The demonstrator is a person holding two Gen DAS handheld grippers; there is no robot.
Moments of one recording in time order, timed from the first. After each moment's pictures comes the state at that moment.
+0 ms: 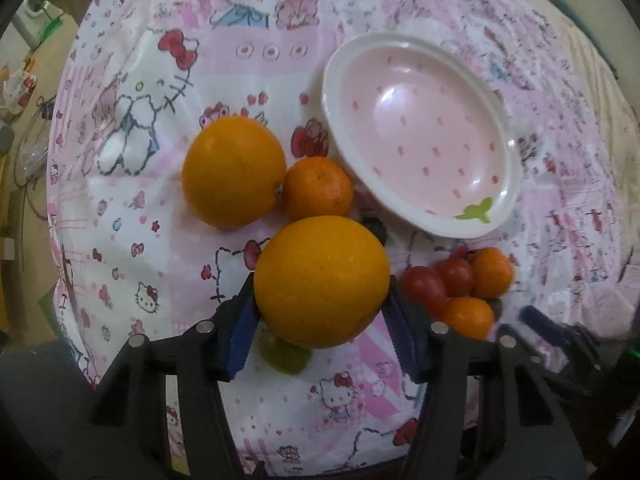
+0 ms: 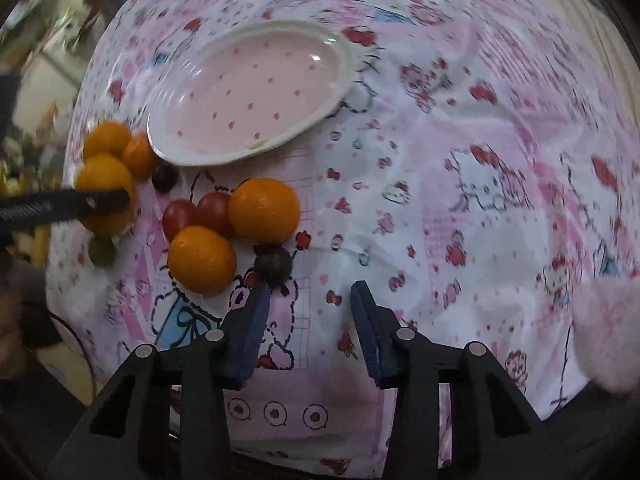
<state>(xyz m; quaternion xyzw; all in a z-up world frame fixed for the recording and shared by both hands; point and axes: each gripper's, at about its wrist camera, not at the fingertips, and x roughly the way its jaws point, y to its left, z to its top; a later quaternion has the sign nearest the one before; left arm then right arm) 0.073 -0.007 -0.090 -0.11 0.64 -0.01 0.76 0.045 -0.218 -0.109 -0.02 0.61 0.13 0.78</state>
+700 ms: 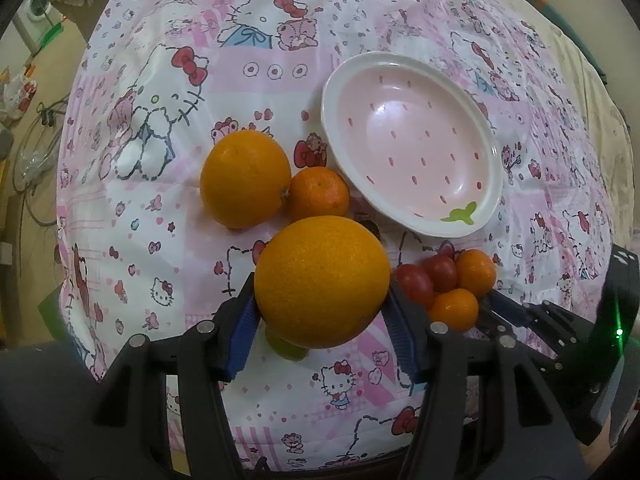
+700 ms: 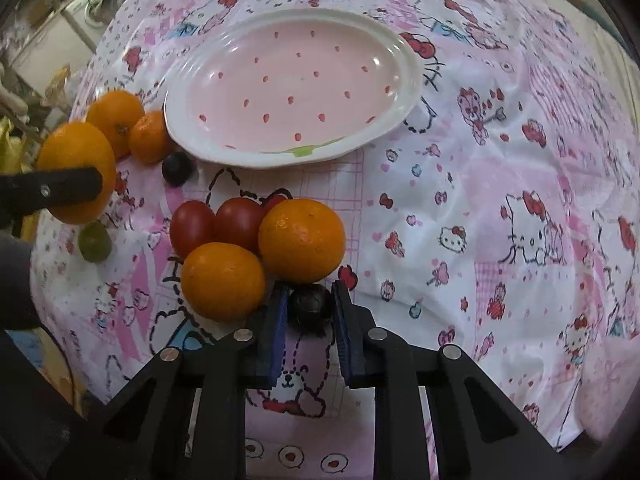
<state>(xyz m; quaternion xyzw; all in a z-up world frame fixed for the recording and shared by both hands) 0.063 -0.003 -0.078 -0.11 0.62 -0.01 0.78 0.058 -0.196 -0.117 -0.05 0.61 0.16 0.78</state>
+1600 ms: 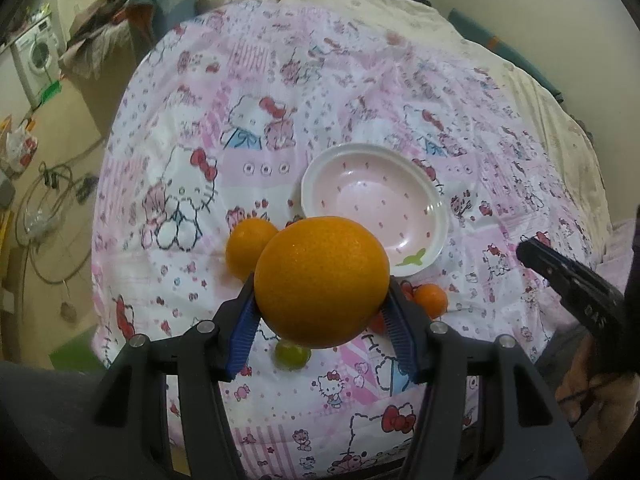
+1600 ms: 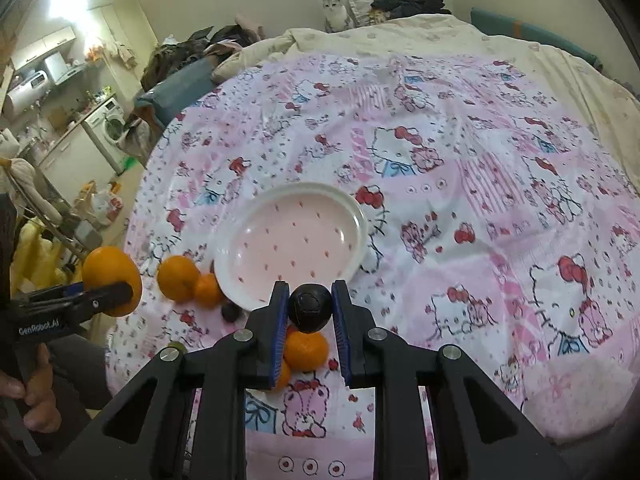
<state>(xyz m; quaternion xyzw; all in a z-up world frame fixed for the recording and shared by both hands) 0.035 0.001 0.004 -0.08 0.51 -0.04 0.86 0.055 -0.241 -0.006 0.07 0.44 0.16 0.88</state>
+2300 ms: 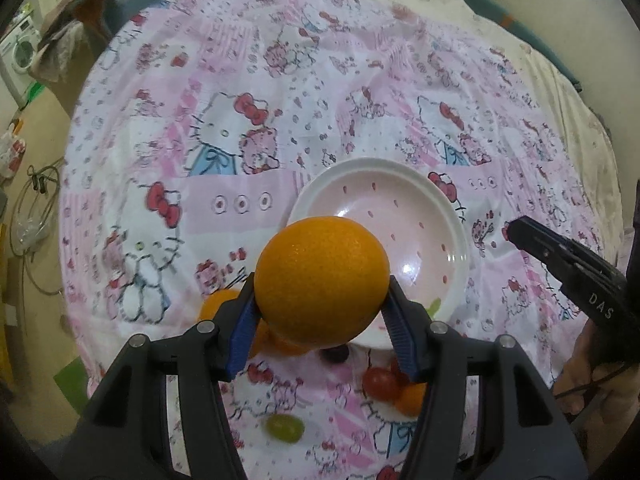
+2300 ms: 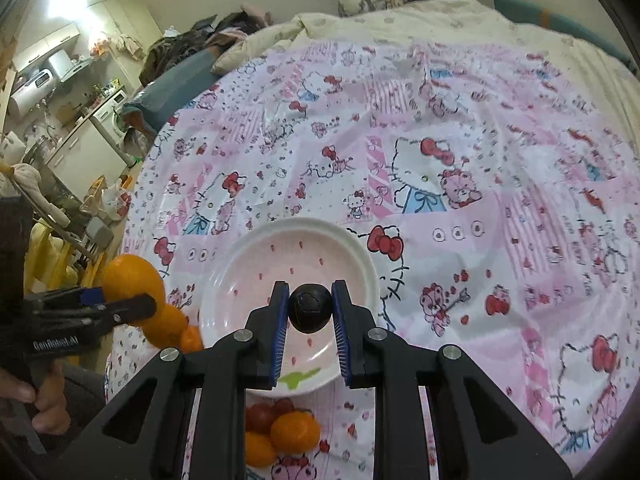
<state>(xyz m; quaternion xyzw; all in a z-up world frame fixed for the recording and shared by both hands) 0.140 -0.015 -0.033 -0.07 0.56 -0.05 0.82 0.163 -0.232 -0.035 0.08 0.47 0.19 0.86</state>
